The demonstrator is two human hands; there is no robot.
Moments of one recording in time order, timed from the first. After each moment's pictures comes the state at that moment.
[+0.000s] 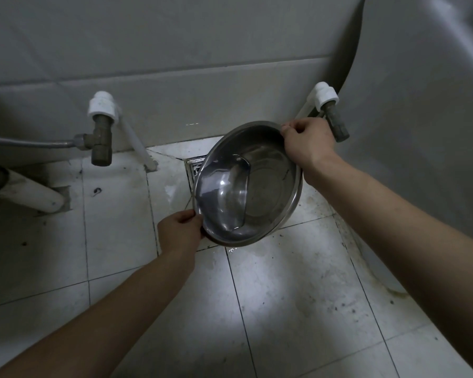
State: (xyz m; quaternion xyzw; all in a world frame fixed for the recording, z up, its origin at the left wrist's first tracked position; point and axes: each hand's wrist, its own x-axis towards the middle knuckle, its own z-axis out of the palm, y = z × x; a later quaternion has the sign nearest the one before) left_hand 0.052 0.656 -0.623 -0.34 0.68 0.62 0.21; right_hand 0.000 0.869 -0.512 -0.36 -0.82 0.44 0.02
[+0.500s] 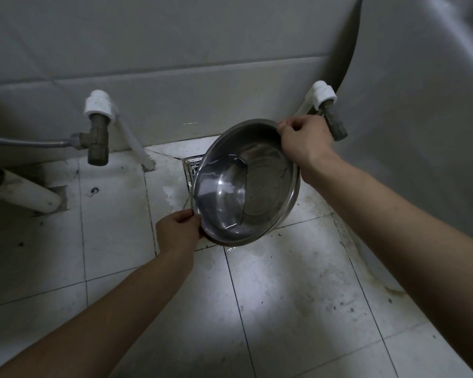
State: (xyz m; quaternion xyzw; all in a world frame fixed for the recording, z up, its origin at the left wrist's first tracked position) left_hand 0.052 0.657 -0.624 -0.34 0.68 0.62 0.21; right_hand -0.003 0.869 -0.513 -0.36 -0.82 0.44 0.02
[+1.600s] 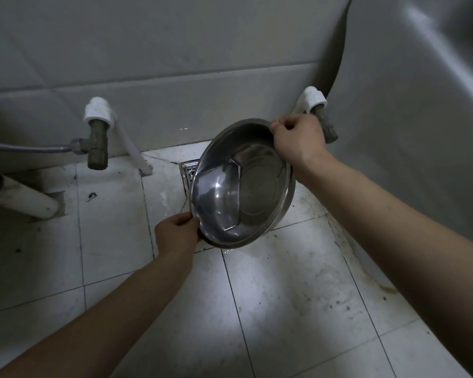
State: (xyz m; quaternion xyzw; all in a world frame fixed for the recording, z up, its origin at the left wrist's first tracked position) left_hand 0.053 0.656 -0.626 -0.35 0.66 0.63 0.21; right_hand 0.000 0.861 -0.500 -0.37 -0.82 0.44 0.02
